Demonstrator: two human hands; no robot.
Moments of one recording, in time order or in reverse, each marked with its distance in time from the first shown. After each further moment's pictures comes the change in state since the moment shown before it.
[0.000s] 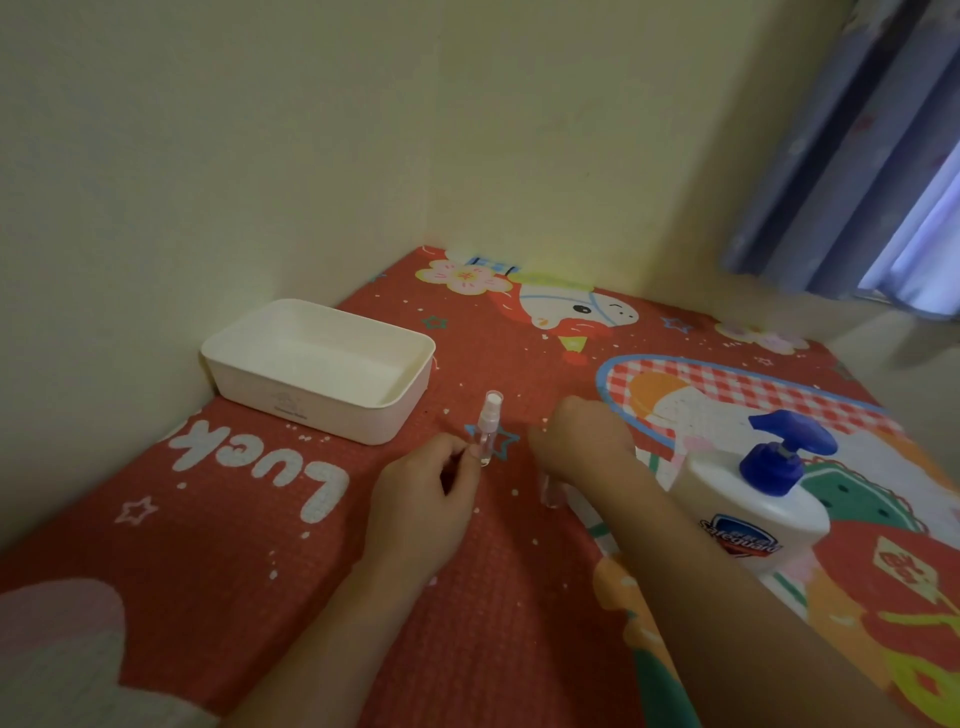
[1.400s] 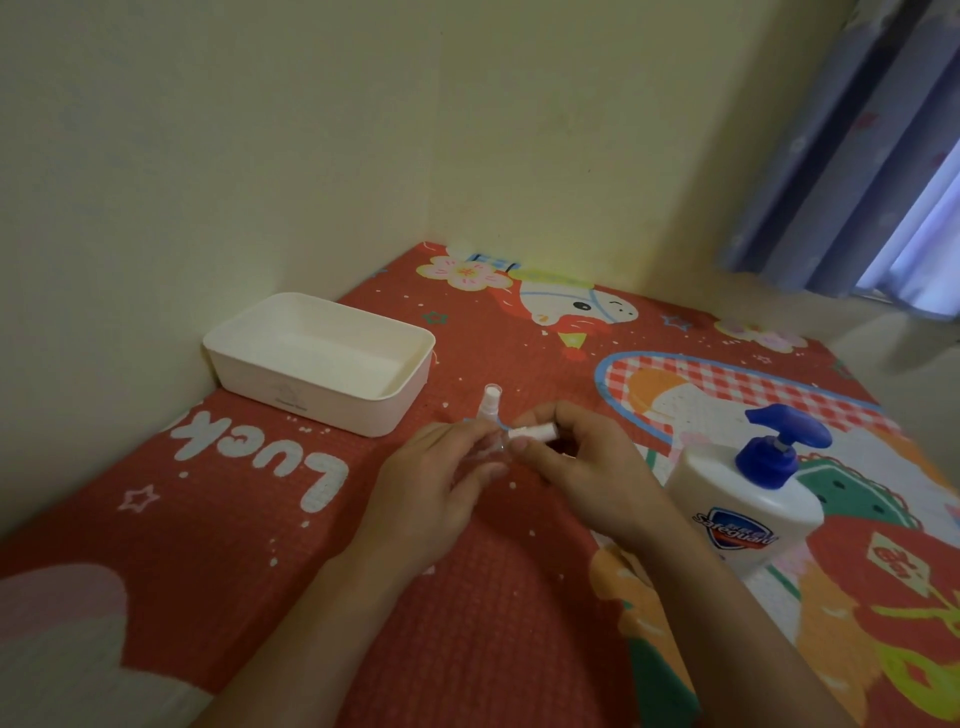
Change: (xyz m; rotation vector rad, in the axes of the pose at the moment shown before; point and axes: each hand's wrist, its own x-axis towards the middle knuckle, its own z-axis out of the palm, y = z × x) left_hand 0.003 -0.002 -0.009 0.027 -0.107 0.288; right_hand -0.071 0.016 -0.022 0.837 -0.076 -0.373
